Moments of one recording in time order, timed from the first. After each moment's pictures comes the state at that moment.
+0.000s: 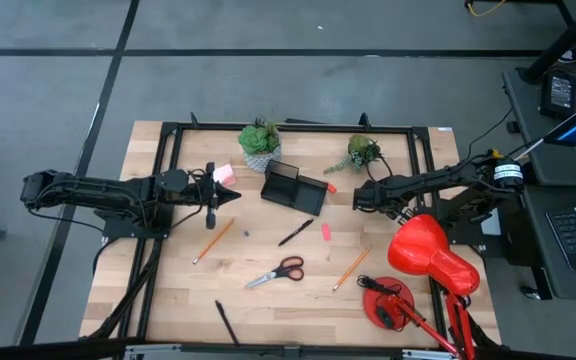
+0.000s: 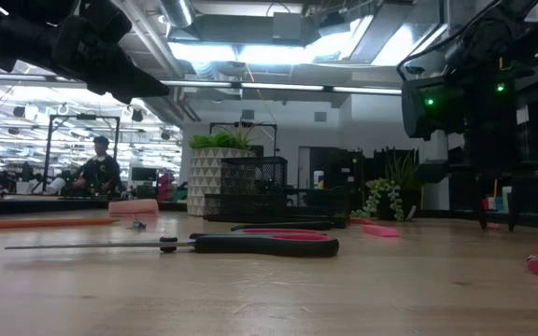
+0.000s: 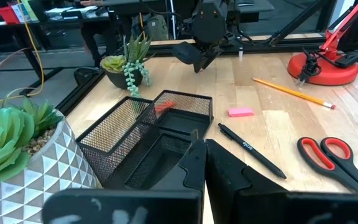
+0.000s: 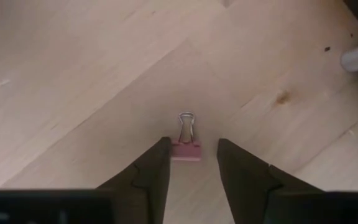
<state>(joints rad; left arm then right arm) 0.09 0.68 0.27 0.15 -0.08 0.05 -0.13 1.49 0.60 -0.85 0.27 2.14</state>
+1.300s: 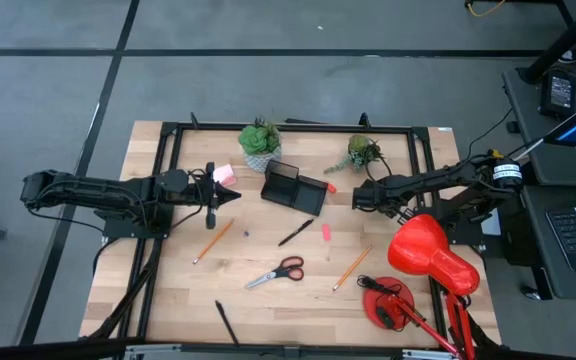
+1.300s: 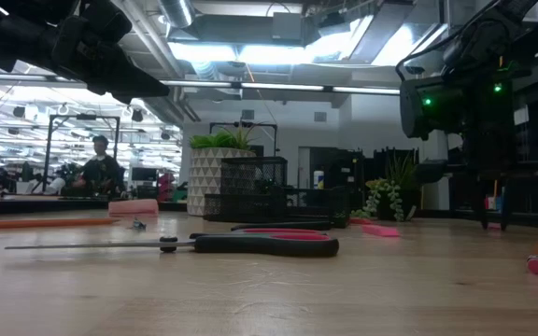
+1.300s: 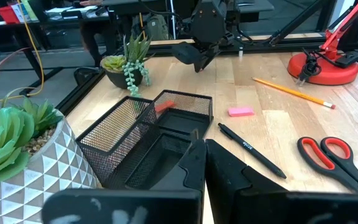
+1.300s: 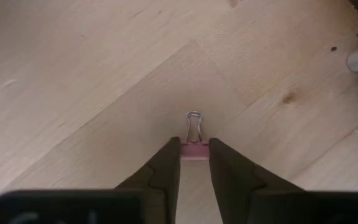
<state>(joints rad) 0.09 0.68 0.27 0.14 -0.08 0.05 -0.13 1.49 0.62 -0.84 0.26 2.14</state>
